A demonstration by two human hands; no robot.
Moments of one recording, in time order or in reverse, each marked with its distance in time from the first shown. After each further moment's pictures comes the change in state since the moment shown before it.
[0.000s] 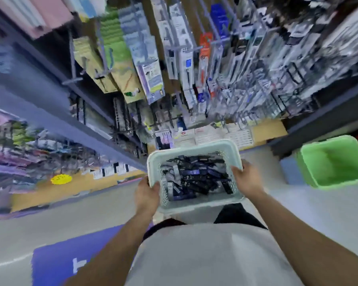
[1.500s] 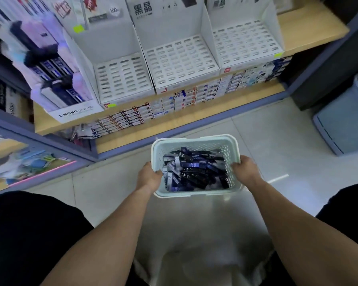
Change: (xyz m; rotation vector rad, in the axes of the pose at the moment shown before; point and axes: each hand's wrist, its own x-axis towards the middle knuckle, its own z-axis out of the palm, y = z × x) left_hand 0.300 -0.272 0.559 0.081 -0.233 0.087; right_hand 0.332 0.490 0.332 0.002 0.036 0.188
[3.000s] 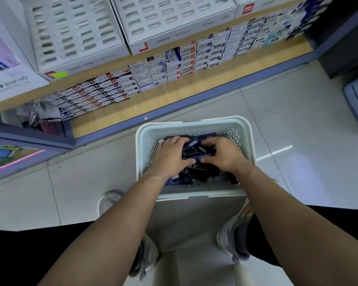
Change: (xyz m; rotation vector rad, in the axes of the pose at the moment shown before) left_hand 0.069 0.023 0.086 0.618 -0.167 0.624; right_hand 0.063 -0.012 0.067 -0.233 -0.296 -0.387
